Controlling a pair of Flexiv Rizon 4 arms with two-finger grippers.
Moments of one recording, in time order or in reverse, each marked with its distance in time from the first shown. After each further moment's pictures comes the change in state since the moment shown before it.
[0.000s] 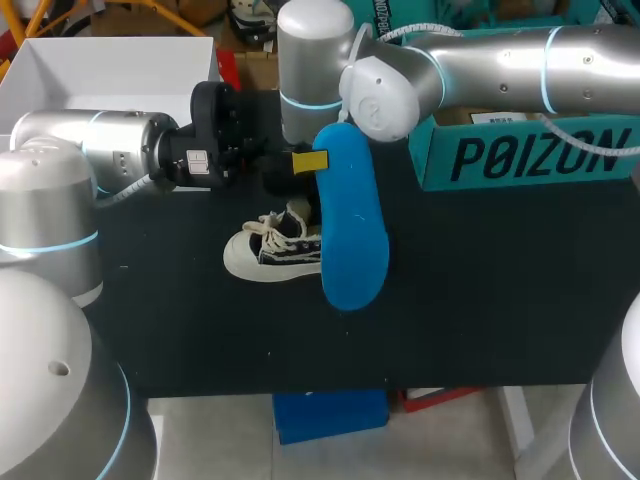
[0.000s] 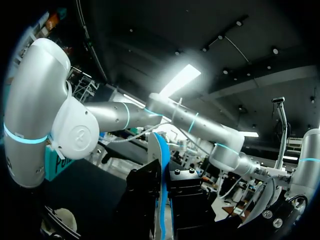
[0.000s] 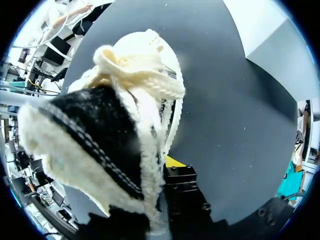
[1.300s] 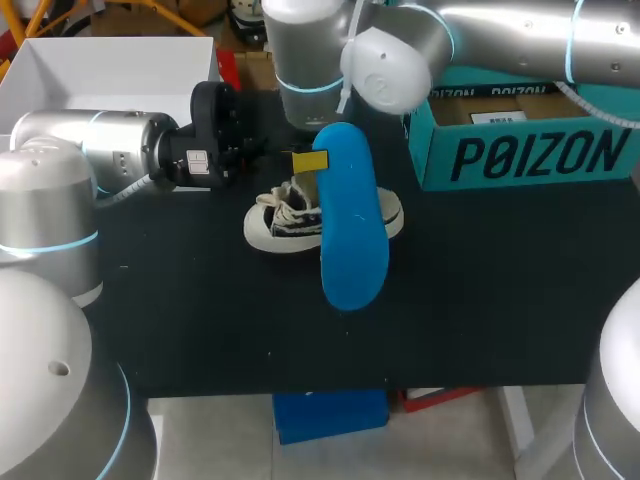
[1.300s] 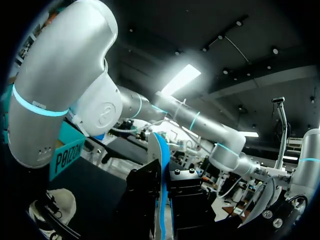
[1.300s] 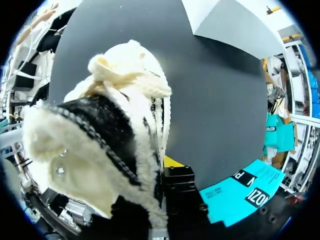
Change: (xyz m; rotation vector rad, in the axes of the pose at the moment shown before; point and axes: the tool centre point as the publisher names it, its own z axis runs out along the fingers) left arm 0.000 0.000 0.000 0.000 0.000 0.000; right arm -0.009 -0.035 -0.066 0.154 -0.199 0.337
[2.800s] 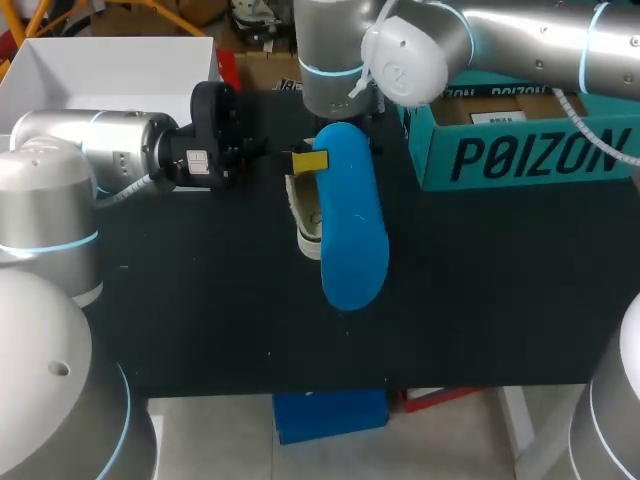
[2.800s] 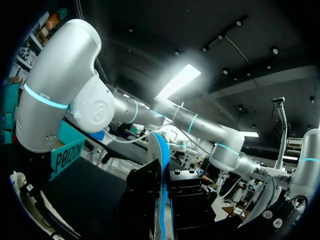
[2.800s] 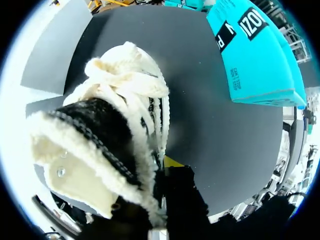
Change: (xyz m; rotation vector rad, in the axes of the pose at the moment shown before) left arm 0.000 0.000 0.000 0.000 0.000 0.000; right arm 0.009 -0.002 0.008 0.016 0.155 1.434
